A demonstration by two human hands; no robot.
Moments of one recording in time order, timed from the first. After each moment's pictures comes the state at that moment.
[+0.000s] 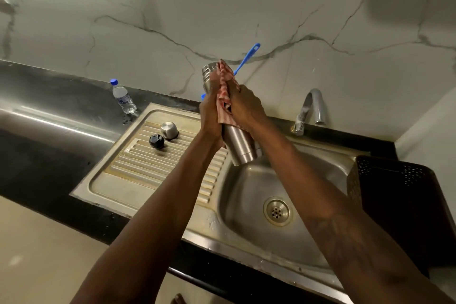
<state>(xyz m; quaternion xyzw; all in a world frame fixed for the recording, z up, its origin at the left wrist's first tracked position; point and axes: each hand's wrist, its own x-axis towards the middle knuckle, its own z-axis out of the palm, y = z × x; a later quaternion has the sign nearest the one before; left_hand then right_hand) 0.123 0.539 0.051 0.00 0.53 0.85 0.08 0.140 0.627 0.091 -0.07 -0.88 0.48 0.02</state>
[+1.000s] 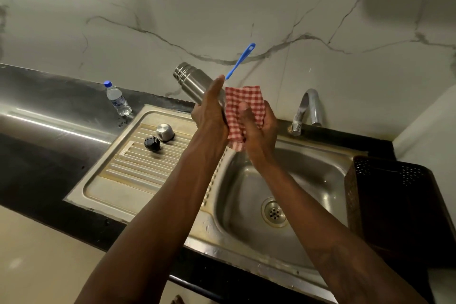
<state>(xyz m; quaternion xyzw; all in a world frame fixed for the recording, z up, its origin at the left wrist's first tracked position) 0.111 0.559 0.063 -0.20 0.44 0.88 0.05 0.179 0.648 0.025 -0.07 -0.61 0.76 0.21</state>
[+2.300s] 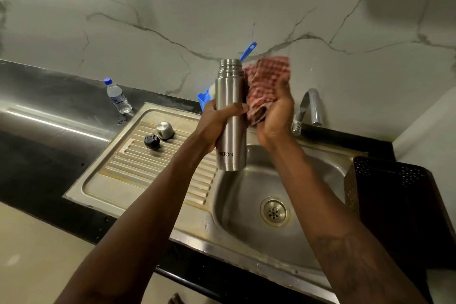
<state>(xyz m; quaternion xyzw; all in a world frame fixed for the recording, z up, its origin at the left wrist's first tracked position) 0.128 0.533 0.044 0.08 0.65 0.74 0.13 0.149 0.667 0.064 -0.02 -0.40 0.90 0.18</state>
